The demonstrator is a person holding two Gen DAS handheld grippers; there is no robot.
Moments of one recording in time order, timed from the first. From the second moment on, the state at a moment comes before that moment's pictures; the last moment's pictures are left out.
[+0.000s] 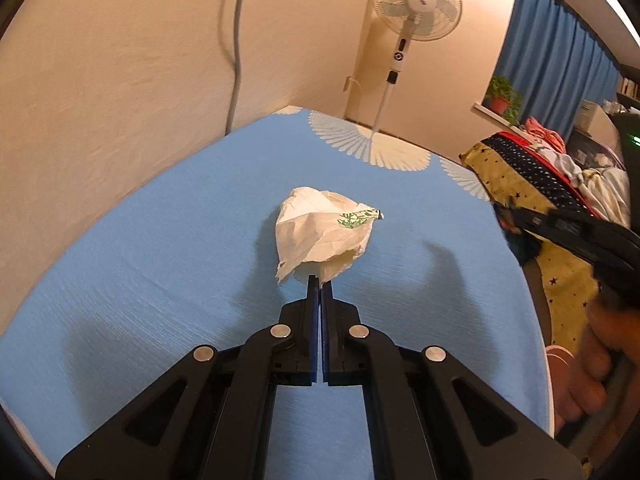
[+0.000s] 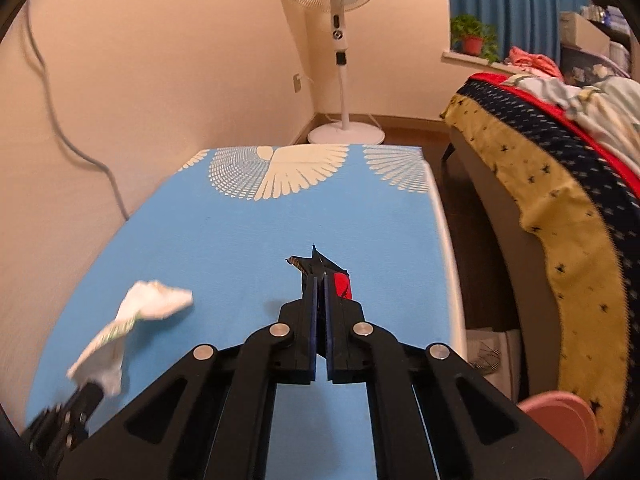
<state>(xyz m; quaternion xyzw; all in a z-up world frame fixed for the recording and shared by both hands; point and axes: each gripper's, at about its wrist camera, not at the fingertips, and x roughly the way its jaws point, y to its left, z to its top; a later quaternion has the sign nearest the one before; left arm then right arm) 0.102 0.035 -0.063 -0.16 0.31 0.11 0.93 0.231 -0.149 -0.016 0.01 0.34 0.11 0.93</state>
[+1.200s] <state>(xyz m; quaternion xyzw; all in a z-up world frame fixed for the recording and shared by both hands) 0.040 -0.141 -0.030 -0.04 0.29 -0.11 0.95 0.047 -0.347 -0.008 0.13 0.29 -0.11 0.94</state>
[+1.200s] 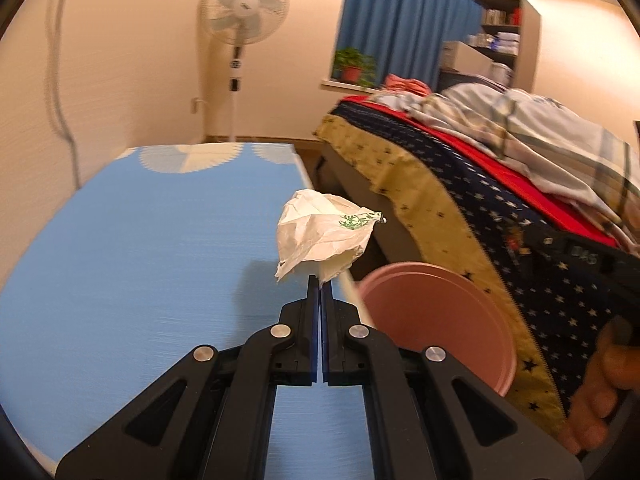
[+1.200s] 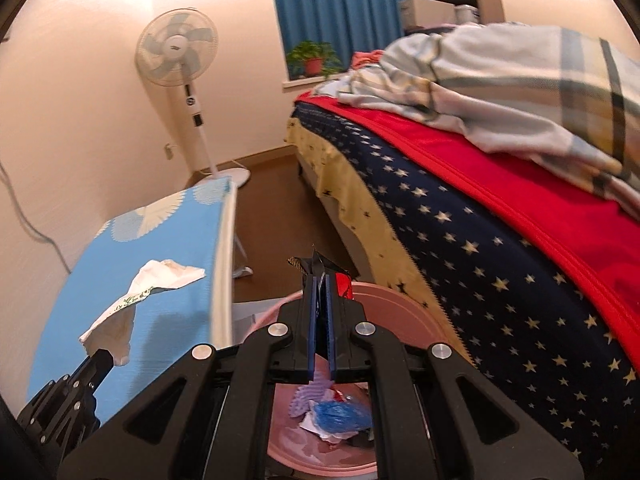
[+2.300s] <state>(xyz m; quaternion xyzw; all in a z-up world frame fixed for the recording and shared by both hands) 0.053 -0.229 -0.115 -0.02 0.39 -0.17 0.91 0.057 -0.381 -0.079 0.15 0.33 -0.16 0.92</state>
